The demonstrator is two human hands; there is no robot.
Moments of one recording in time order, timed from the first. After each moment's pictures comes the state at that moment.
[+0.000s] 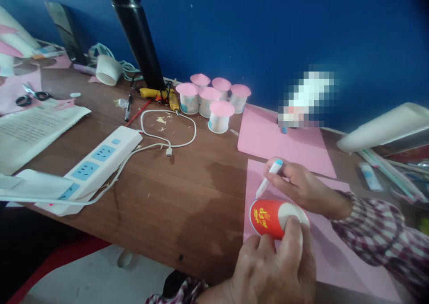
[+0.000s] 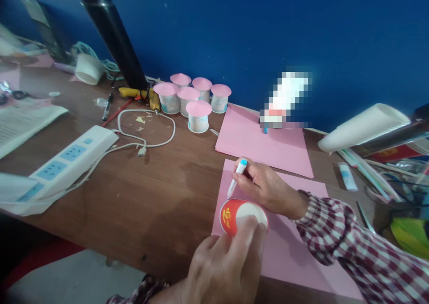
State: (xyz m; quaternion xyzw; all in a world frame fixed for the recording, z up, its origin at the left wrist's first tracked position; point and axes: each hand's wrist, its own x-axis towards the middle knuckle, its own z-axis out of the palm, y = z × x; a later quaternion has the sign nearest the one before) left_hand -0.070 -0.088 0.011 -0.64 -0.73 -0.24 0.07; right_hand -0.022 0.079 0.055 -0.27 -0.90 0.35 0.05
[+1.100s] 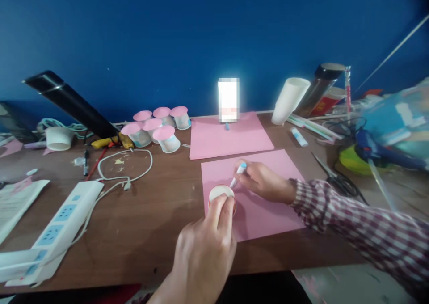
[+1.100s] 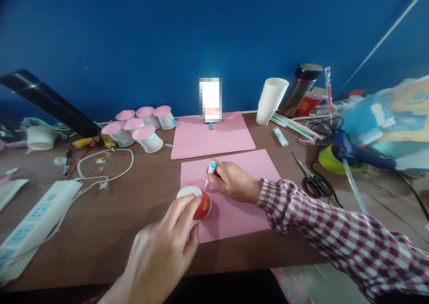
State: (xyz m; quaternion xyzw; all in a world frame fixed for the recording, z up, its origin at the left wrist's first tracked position) left_hand -0.101 -0.084 0.060 -0.77 -0.64 -0.07 0.06; right_hand 0.049 0.057 0.051 -0.29 -0.87 0.36 0.21
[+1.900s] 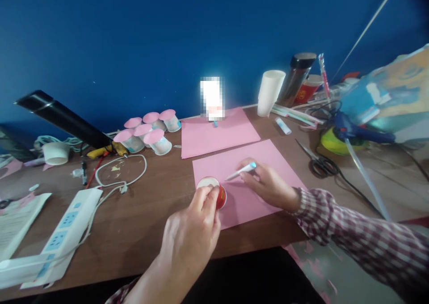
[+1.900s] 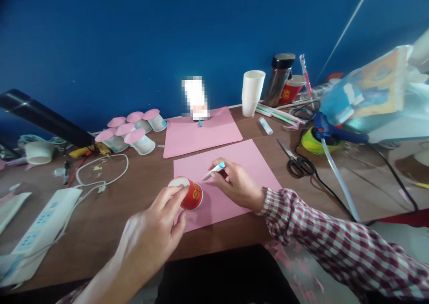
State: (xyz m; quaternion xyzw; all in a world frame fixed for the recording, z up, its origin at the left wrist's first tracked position) left_hand -0.100 -0.082 0.077 -0.77 -0.64 -0.01 0.04; right_hand 0.085 0.014 0.039 -0.40 -0.78 0.36 0.32
